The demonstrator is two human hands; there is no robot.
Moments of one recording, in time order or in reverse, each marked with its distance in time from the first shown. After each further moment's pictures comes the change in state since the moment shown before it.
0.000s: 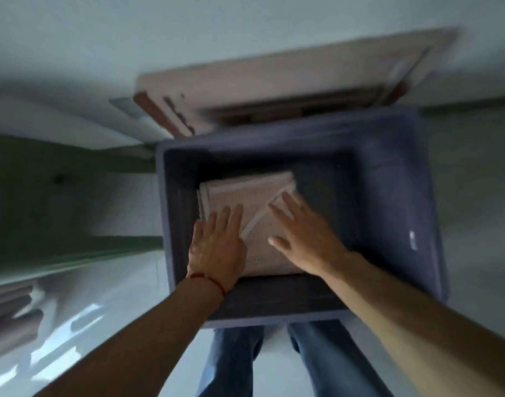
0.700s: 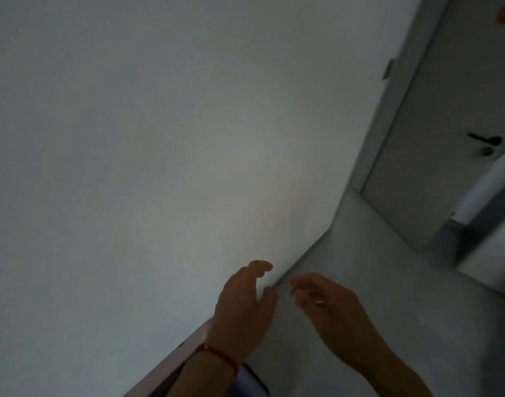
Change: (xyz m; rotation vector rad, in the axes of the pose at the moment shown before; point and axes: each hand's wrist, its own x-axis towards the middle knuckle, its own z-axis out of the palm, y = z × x) left_hand -0.333 0.338 -0.508 -0.553 0.345 1.001; right_hand -0.548 -0.114 -0.437 0.704 1.234 0.381
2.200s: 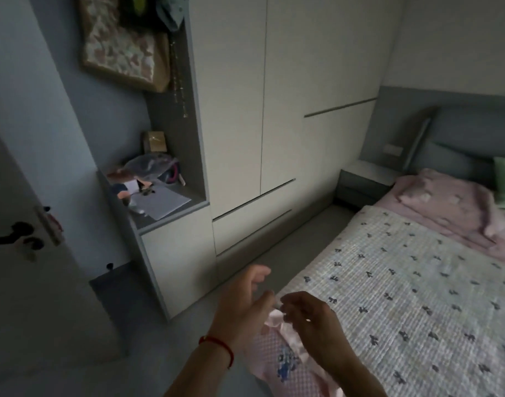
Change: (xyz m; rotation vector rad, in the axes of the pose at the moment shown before) left_hand 0.401 0.601 0.898 -0.280 -1.379 0.733; right_hand 0.101 0.554 -0.748 -0.047 1.378 0.794
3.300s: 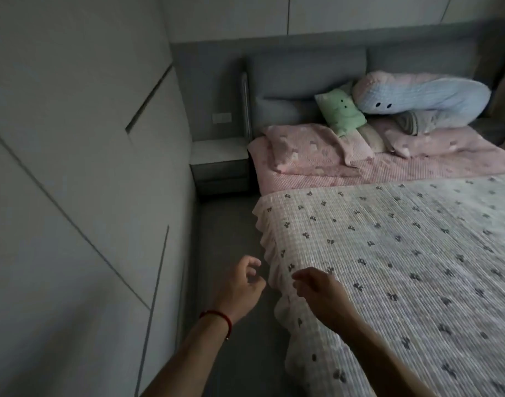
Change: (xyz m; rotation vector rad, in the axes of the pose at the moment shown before) left_hand 0.769 -0.058 0.111 0.192 -0.912 0.234; right_hand 0.593 0.103 -0.032 -0.126 0.688 0.709
